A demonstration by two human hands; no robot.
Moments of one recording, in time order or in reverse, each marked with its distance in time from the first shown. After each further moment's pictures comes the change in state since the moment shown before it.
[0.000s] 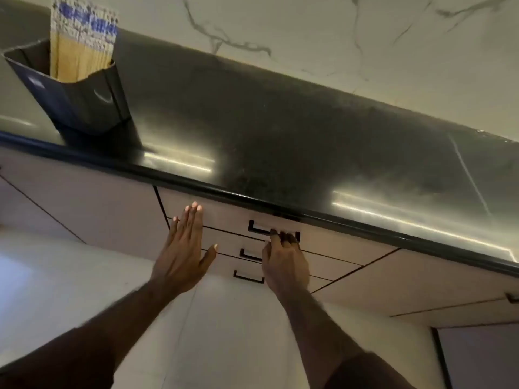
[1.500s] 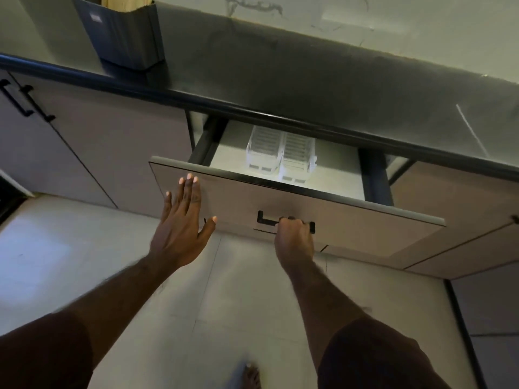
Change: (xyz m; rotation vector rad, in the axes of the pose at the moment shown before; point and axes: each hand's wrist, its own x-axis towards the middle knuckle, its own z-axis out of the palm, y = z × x) left_hand -0.172 -0.028 0.005 0.017 0.089 0.015; right_hand -0.159 -0.031 0.026 -0.074 -0.128 0.046
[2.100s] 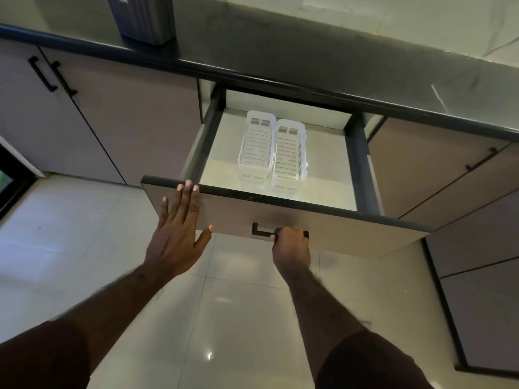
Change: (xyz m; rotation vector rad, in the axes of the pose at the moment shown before) left_hand -0.182 -0.005 -0.034 0.037 0.014 0.104; right_hand -0.196 -0.019 0.019 0.202 -0.071 0.209
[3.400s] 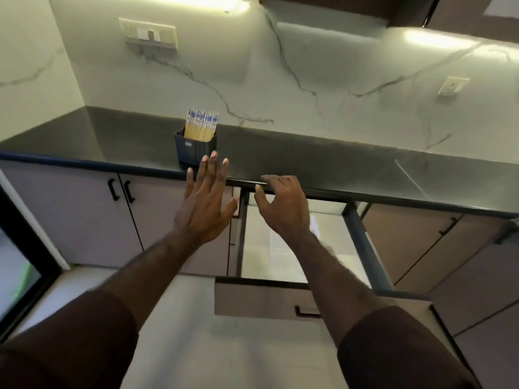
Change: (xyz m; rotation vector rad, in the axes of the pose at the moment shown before) left_hand 0.100 -0.043 -0.294 -0.034 0.279 0.174; right_hand -0.037 -0.253 -0.213 0.259 0.834 -0.572
